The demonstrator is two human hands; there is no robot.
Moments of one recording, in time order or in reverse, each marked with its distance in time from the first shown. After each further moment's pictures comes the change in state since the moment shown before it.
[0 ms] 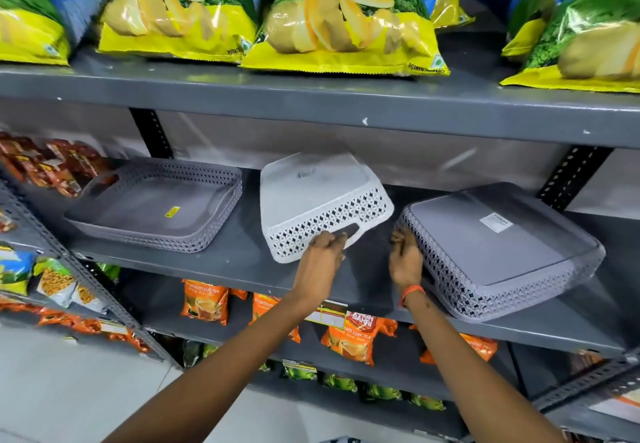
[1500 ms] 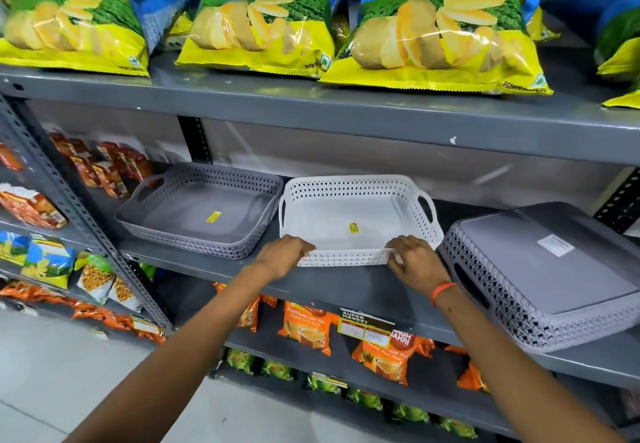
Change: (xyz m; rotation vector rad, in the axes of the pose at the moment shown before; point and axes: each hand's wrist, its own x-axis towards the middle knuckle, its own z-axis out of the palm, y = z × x) left_hand 0.013 -0.146 -0.078 0.205 -0.457 -0.120; right_hand 0.005 -0.035 0.033 -0.770 -0.283 -0.877
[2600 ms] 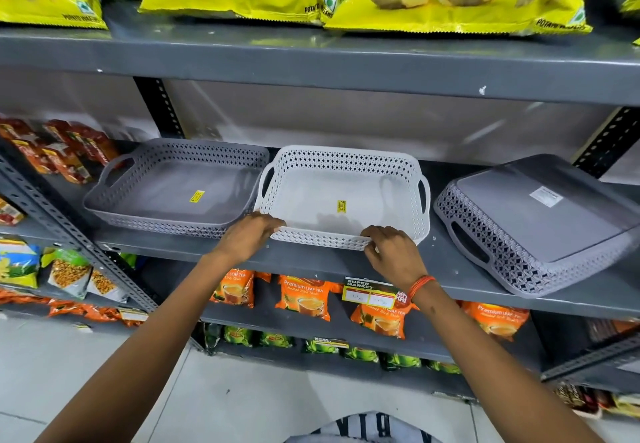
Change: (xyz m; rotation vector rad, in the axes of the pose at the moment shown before) left_hand -0.014 -0.064 0.002 -0.079 0.124 0.139; right_hand -0.020 -0.073 0.017 0.056 0.036 0.124
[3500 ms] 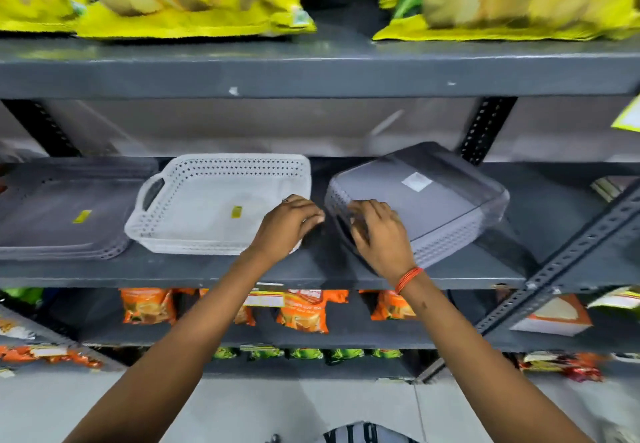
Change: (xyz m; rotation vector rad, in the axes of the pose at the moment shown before) left_hand 0.079 0.257 0.062 -0.113 0.215 0.345; right_hand -0.068 0.139 -0.102 0.059 0.274 0.118
